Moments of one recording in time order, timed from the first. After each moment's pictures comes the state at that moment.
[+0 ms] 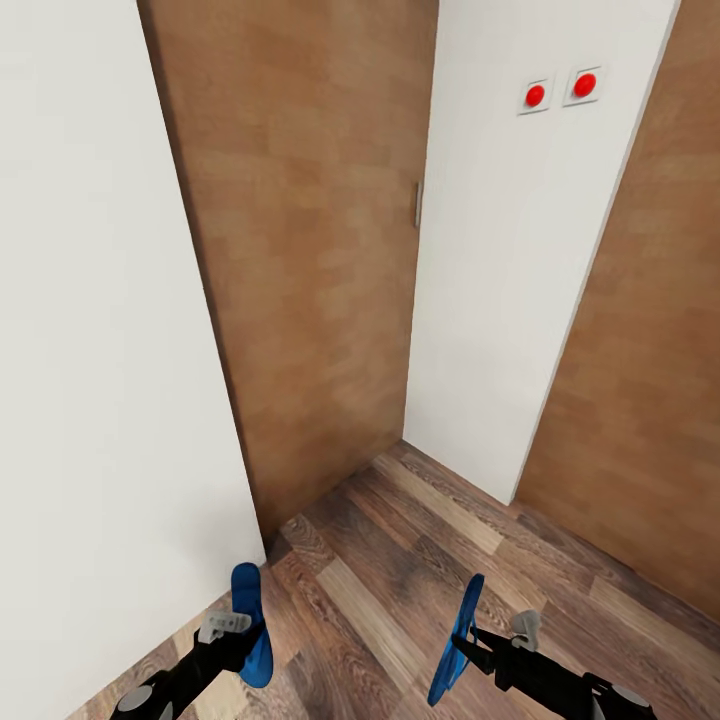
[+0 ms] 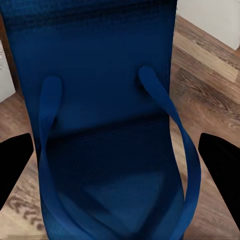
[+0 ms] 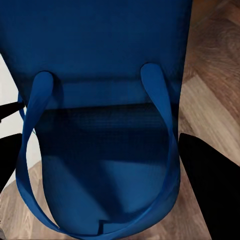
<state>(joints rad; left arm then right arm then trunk) -0.37 0.06 0.26 -0.46 -0.09 -0.22 -0.54 -0.38 -0.08 -0.62 -0.52 0.27 0.02 1.20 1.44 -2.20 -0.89</state>
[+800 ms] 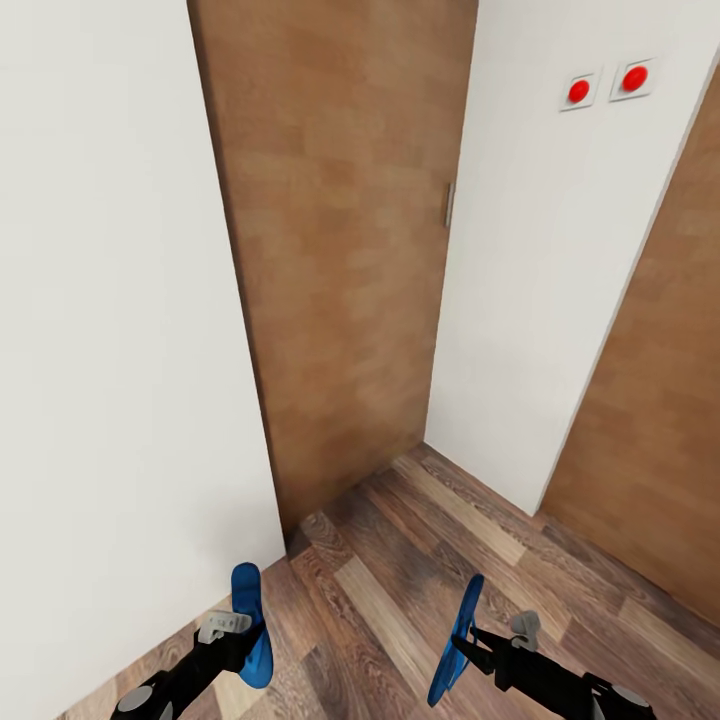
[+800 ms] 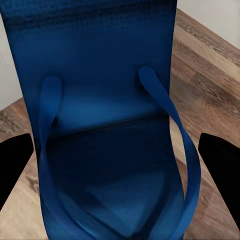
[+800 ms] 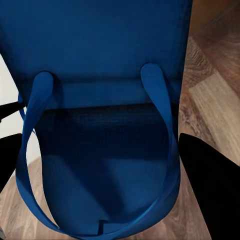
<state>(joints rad) -0.37 0.06 0.26 -0.46 -0.09 -0.22 -0.54 -0.38 -0.08 -0.62 -0.52 0.27 0.02 1.20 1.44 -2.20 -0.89</state>
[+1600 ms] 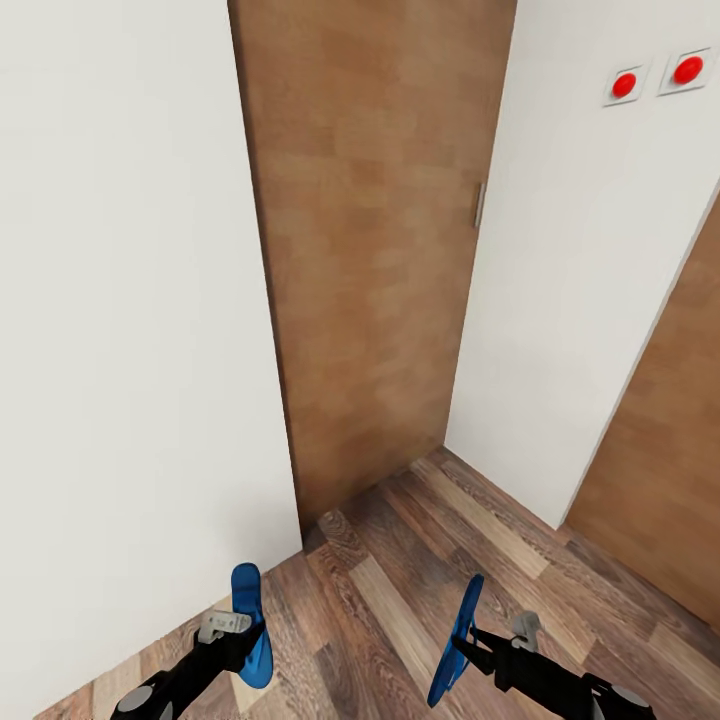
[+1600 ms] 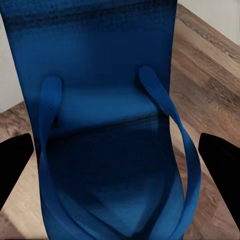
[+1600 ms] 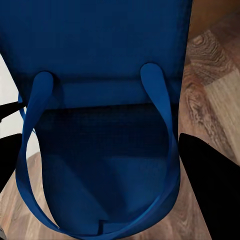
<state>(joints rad) -0.37 0.06 0.26 -0.46 -0.09 -0.22 -0.54 -0.38 -0.08 -0.62 -0.52 0.27 0.02 1.20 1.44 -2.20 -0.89</state>
